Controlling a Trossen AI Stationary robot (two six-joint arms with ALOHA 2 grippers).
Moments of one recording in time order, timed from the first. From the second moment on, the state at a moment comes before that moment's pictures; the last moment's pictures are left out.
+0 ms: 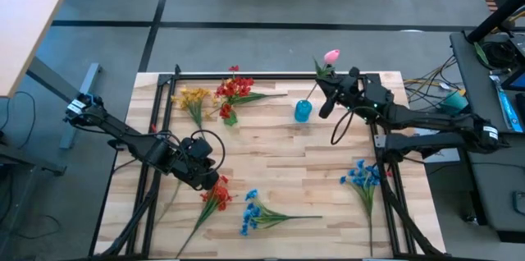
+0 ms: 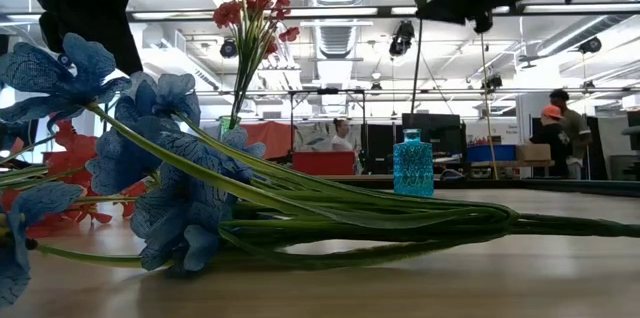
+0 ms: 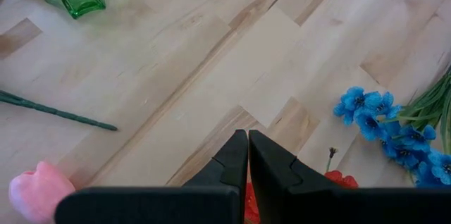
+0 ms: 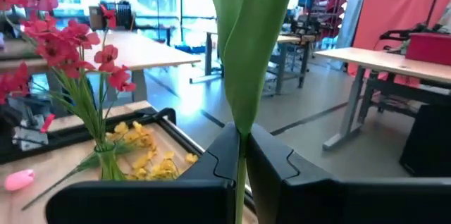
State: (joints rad) left arm -0.50 1.20 0.88 -0.84 -0.46 -1.16; right arm -0.33 0.91 0.55 0.39 0.32 -0.05
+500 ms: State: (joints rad) left arm -0.50 1.20 0.88 -0.84 -0.46 -1.16; right arm -0.36 0.95 0.44 0.48 0.32 0.00
